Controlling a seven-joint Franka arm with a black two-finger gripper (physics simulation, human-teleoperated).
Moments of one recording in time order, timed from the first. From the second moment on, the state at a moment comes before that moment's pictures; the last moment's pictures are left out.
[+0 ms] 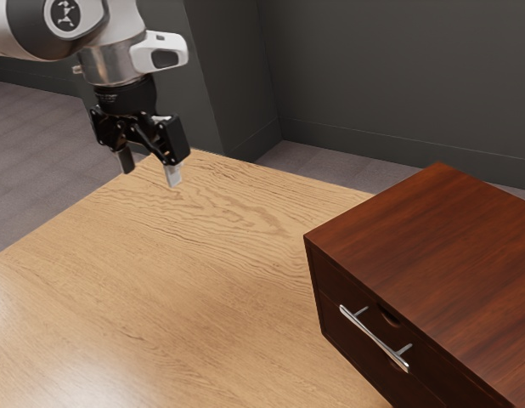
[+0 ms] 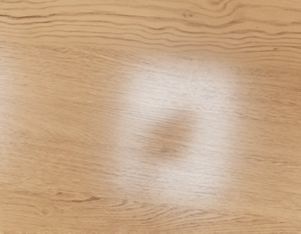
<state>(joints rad) -0.13 0.06 0.25 -1.26 0.05 1.30 0.02</state>
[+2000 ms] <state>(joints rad) -0.29 -0.32 0.26 -1.97 -0.01 1.75 -0.03</state>
